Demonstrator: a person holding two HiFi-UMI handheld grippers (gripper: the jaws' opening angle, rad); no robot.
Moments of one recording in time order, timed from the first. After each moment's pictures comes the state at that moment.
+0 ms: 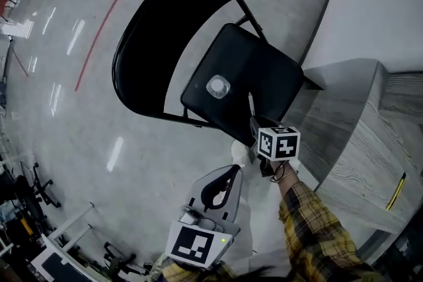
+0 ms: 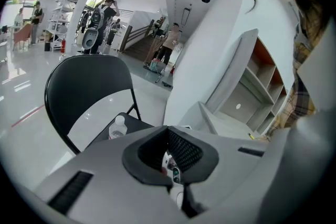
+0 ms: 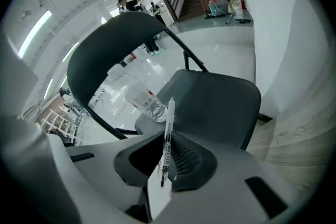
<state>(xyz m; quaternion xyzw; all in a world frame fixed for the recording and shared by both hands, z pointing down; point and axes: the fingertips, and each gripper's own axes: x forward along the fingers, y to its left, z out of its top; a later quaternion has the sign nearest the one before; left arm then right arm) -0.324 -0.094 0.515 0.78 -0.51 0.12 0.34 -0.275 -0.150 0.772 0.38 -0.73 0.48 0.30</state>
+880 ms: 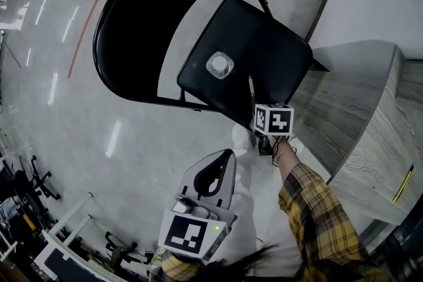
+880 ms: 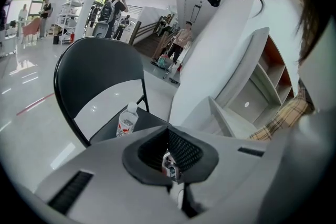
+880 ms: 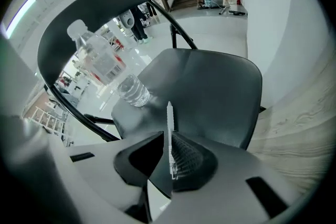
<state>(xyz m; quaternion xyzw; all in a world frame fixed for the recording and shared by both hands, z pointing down) -0.352 -0.081 0.576 0.75 -0.52 0.13 0.38 -0.275 -0.137 0.865 0.41 -0.69 0.48 0.36</state>
